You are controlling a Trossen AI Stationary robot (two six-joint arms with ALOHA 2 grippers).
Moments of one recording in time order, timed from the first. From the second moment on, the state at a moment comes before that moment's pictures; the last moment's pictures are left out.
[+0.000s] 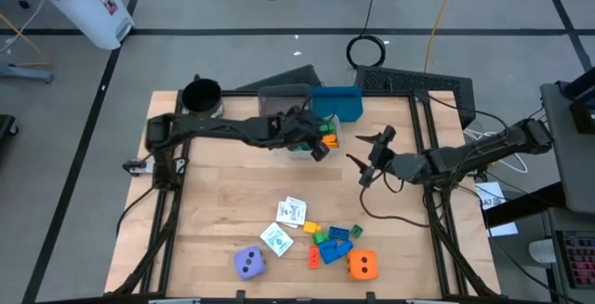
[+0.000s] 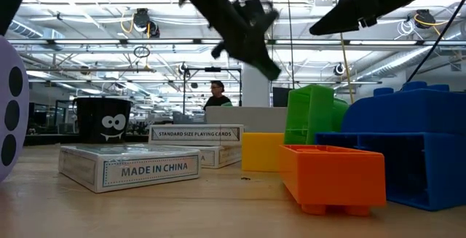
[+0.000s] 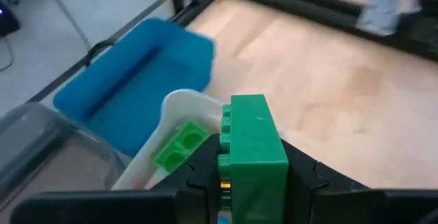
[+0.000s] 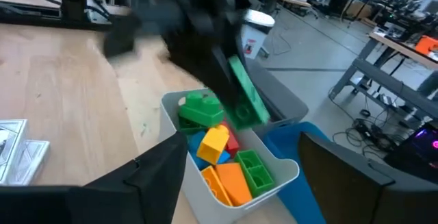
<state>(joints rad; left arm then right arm) 0.14 1.88 1.46 -0.22 -0.32 -0.24 0.24 0.94 0.58 0.01 0.78 -0.01</state>
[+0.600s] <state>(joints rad) 0.17 1.99 1.46 -0.21 -0.33 -0.21 0.24 0.94 0.56 0.01 0.78 -0.03</state>
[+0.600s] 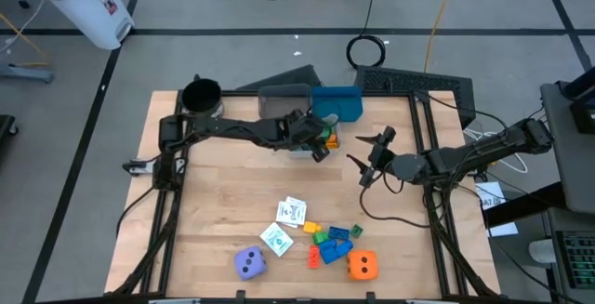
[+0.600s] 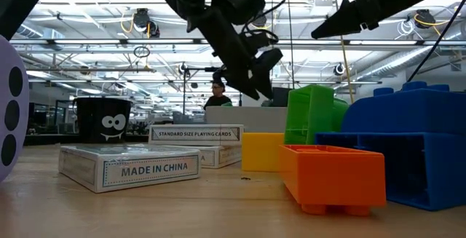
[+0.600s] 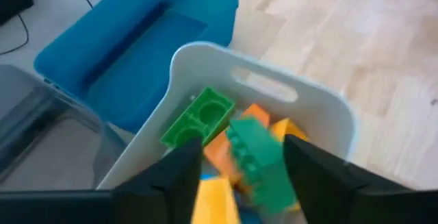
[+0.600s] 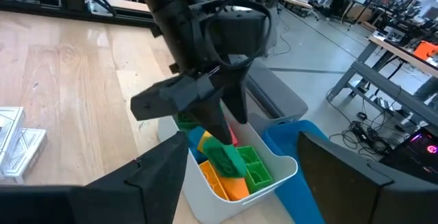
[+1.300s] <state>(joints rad) -0.01 1.63 1.46 -0.51 -0.16 -0.27 0.24 0.94 0.56 0.01 0.78 -0.02</state>
